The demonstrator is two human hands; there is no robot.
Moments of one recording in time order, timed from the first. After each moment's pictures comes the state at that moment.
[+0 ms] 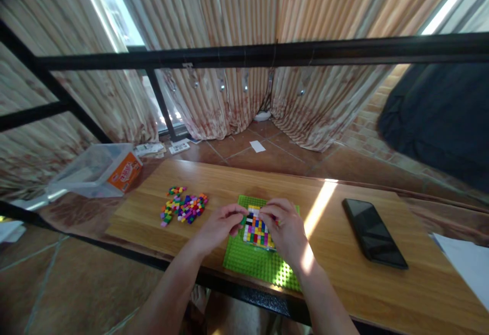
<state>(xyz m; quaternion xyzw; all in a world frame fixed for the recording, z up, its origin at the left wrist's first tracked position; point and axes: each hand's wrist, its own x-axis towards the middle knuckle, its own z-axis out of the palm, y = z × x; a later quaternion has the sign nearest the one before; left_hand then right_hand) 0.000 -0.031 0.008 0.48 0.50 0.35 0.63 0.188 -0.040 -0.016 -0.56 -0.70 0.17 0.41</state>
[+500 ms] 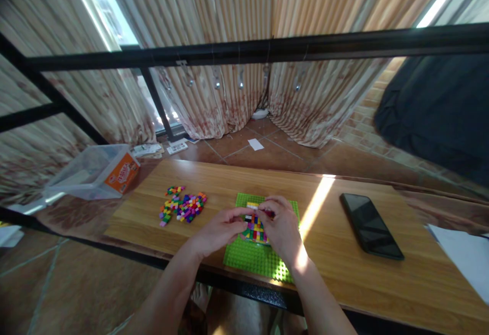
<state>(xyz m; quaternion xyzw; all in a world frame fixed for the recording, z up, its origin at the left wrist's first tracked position) -0.001 -0.042 0.020 0.54 0.43 0.30 0.66 0.175 -0.038 -0.021 -0.61 -0.65 0.18 0.42</state>
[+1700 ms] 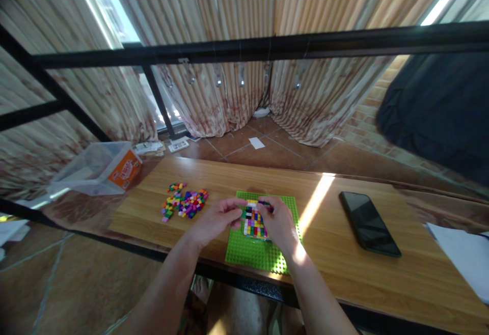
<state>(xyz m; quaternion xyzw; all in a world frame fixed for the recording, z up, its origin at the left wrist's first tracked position) -0.007 -0.031 0.009 0.48 0.45 0.34 0.67 0.173 -0.033 -0.029 -0.64 -0.60 0.27 0.40</state>
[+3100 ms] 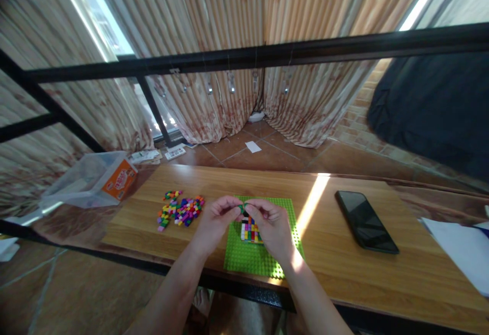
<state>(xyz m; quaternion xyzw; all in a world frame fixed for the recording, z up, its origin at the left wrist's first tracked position) 0.007 -0.033 0.020 0.46 0.40 0.50 0.62 0.151 -0.048 0.001 -0.48 -0.50 0.45 0.57</state>
